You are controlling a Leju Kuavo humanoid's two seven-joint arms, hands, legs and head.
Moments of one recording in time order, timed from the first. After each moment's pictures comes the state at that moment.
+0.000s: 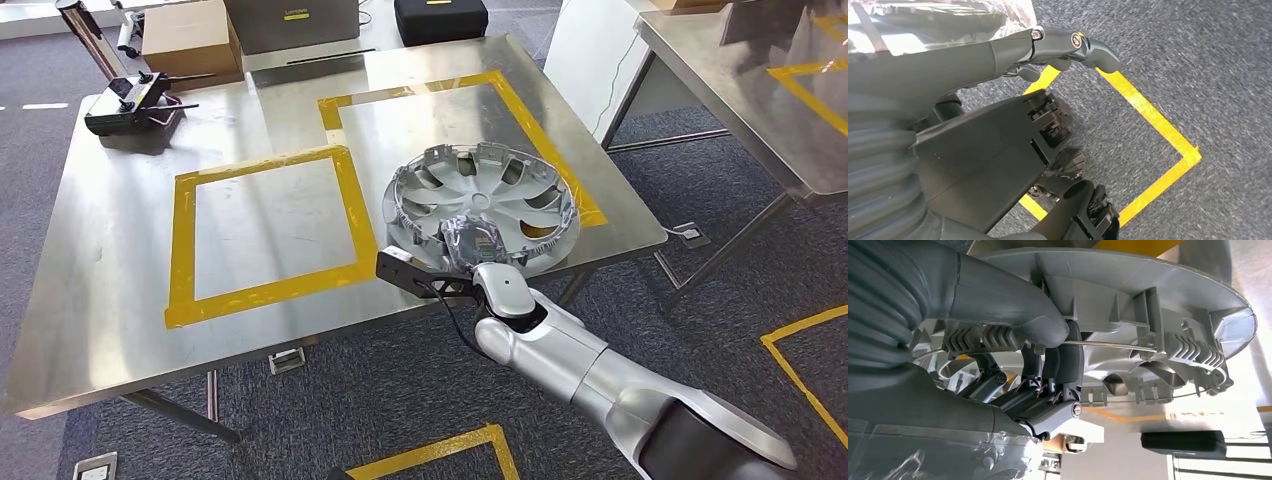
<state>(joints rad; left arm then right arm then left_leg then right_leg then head) -0.09 -0.10 -1.14 -0.33 0.66 0.35 -0.27 -0.77 -0.13 1.08 -1.01 0.69 -0.18 0.56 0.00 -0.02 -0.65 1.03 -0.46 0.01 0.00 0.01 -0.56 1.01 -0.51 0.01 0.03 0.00</state>
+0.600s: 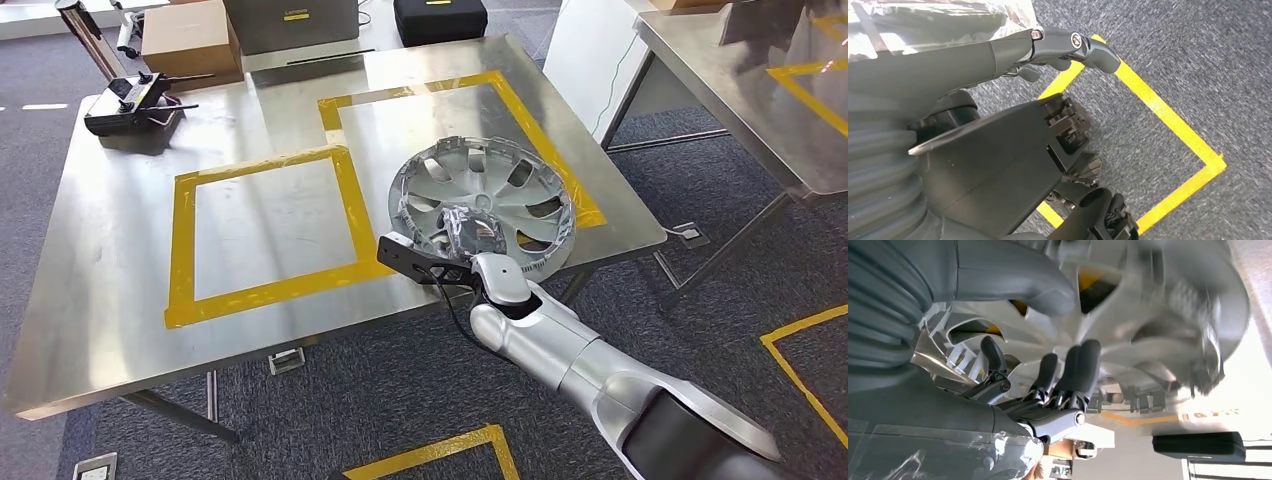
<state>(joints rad) -0.09 -0.10 -1.15 -0.32 0.66 0.37 -0.22 -0.80 -0.08 1.05 -0.90 0.68 -0.21 0.52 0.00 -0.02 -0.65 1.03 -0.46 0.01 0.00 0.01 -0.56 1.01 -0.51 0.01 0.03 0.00</state>
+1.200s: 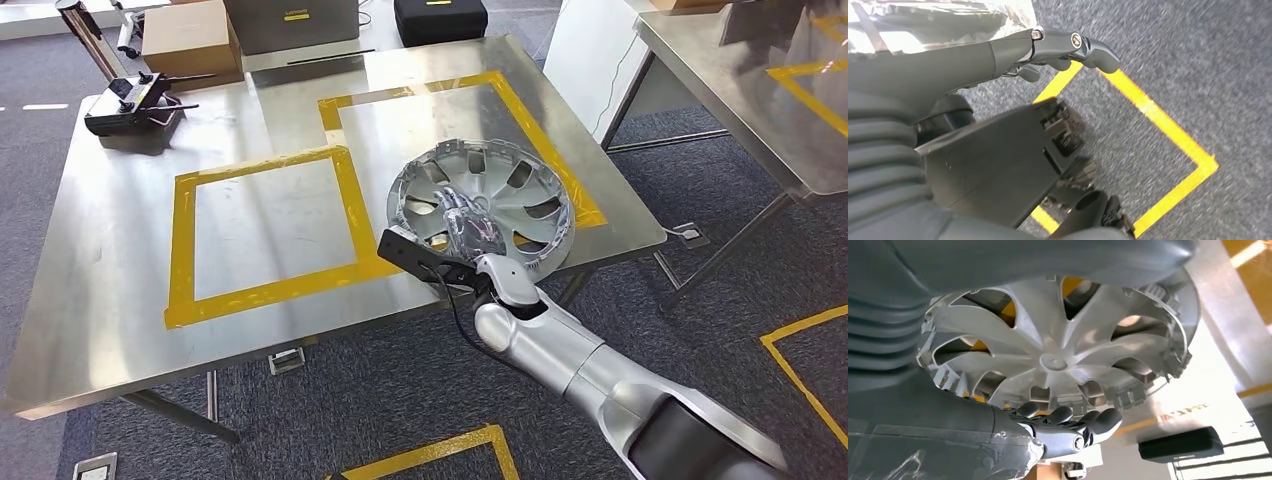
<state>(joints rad) -0.09 -0.10 -1.17 -0.31 0.66 0.39 -0.26 -0.76 -0.10 1.00 -0.98 0.54 -0.27 0.43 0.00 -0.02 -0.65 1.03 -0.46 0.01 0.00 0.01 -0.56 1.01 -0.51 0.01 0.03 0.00</state>
